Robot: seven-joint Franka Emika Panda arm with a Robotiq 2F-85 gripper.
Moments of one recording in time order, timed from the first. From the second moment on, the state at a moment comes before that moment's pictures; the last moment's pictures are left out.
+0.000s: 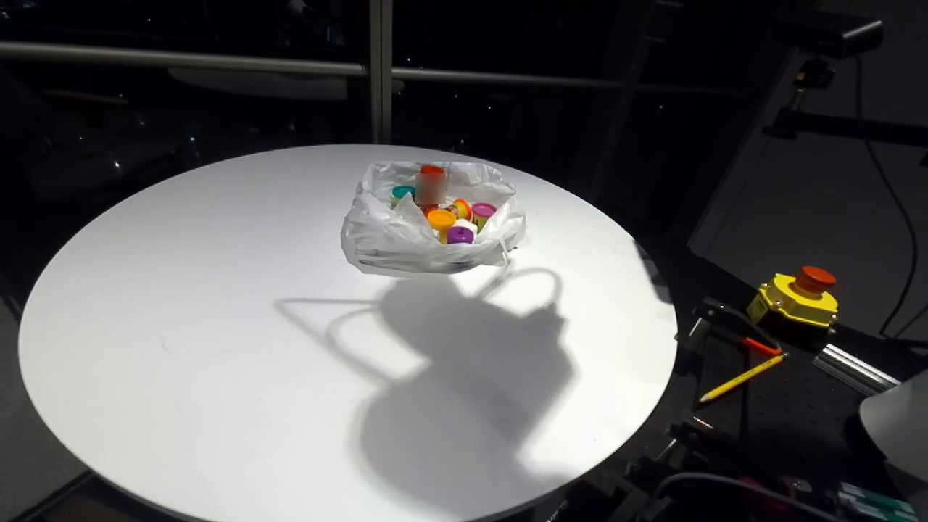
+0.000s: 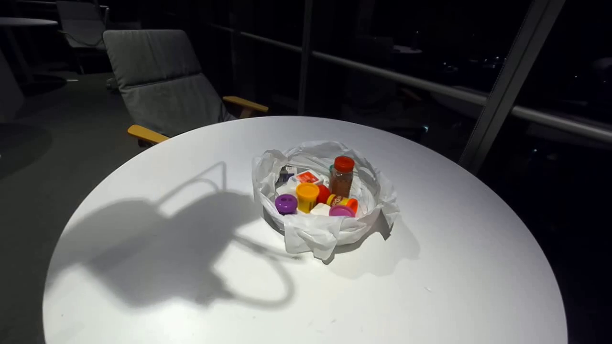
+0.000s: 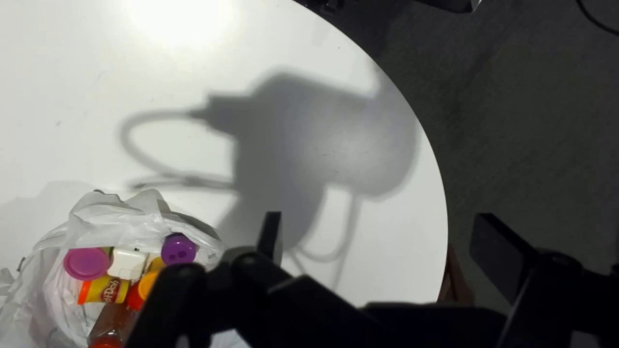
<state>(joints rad) 0.13 -0.53 -0.08 -2.50 0.19 1.97 -0.26</state>
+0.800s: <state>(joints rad) 0.06 0.12 0.00 -2.06 -0.04 2.16 -0.01</state>
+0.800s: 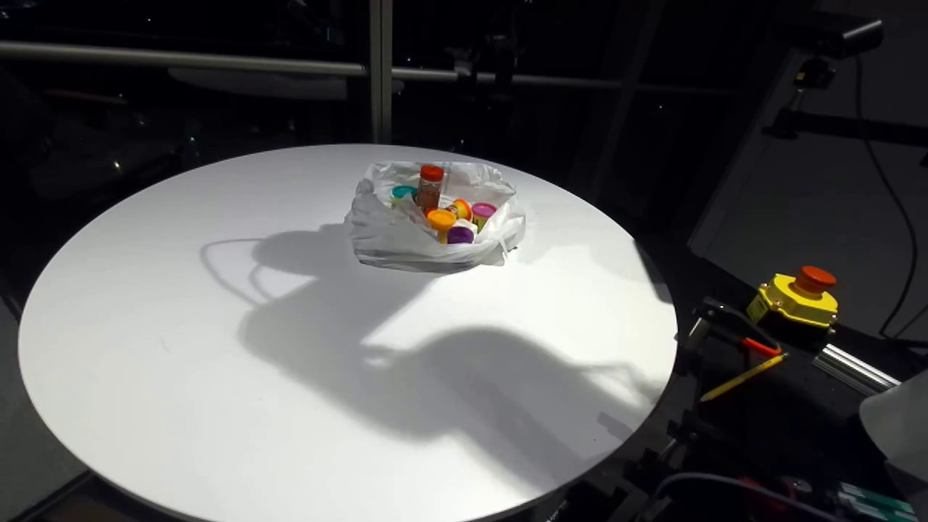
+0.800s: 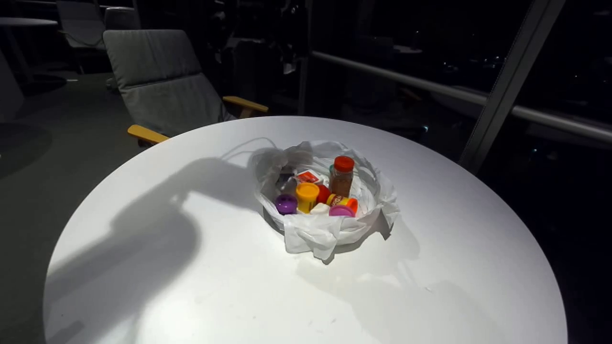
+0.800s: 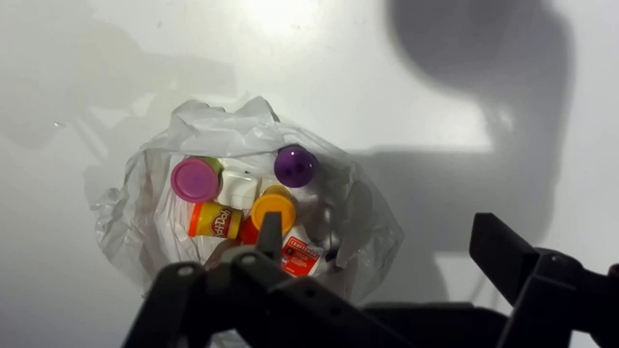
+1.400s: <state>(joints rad) 0.05 0.45 -0.06 -1.80 -0.11 2.23 0.16</state>
